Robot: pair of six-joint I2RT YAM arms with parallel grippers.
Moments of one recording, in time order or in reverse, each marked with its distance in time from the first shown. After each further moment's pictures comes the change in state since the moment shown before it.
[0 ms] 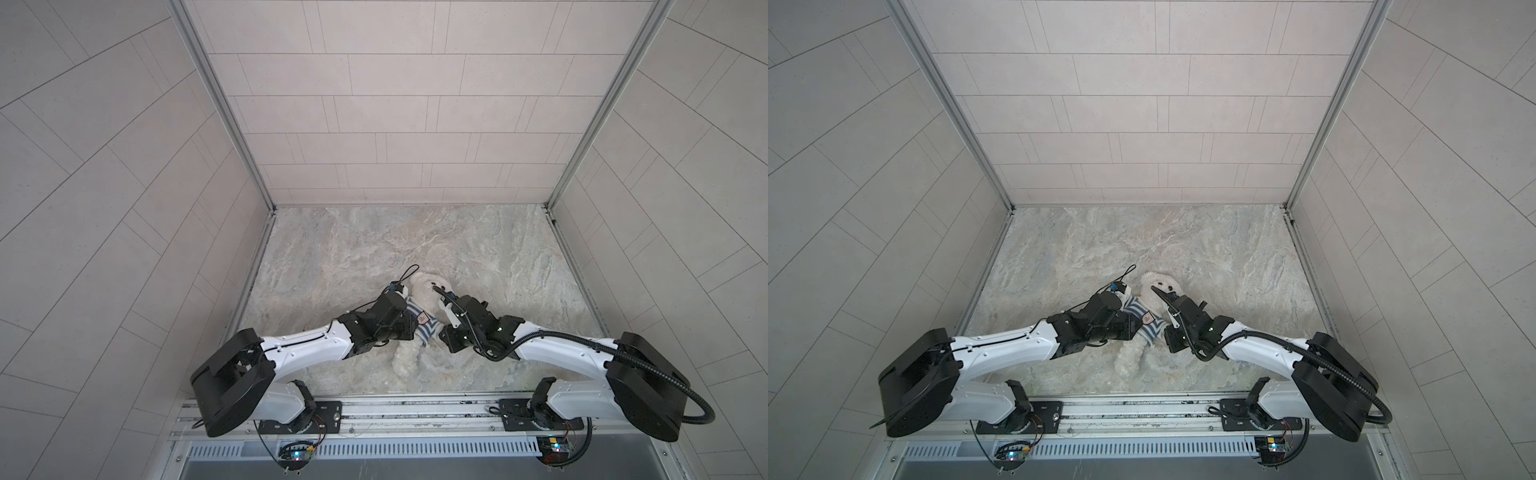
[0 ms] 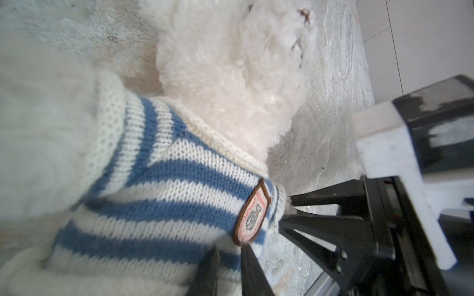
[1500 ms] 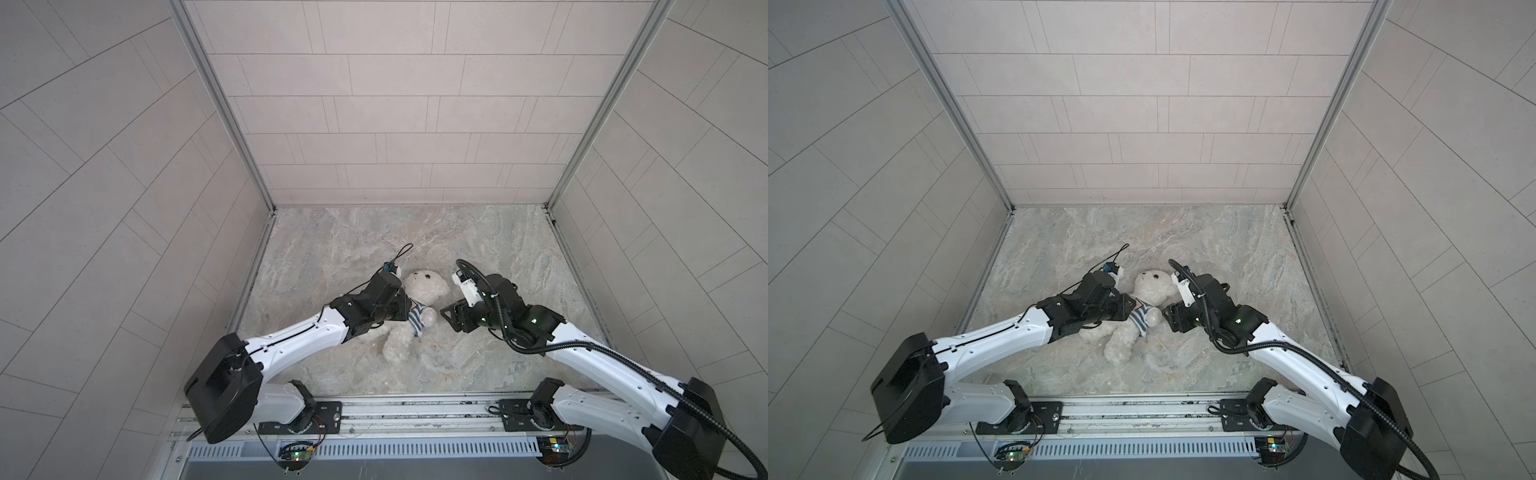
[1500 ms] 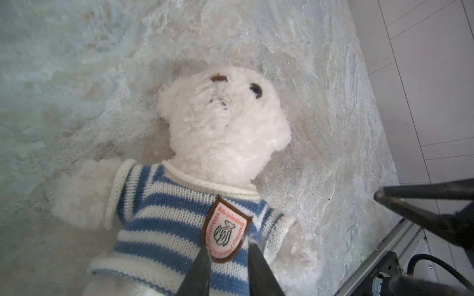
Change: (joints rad) left arm 0.099 -0.005 0.151 -0.174 -0.013 0.110; right arm -0.093 -0.251 0.156 -0.175 -0.016 -0.141
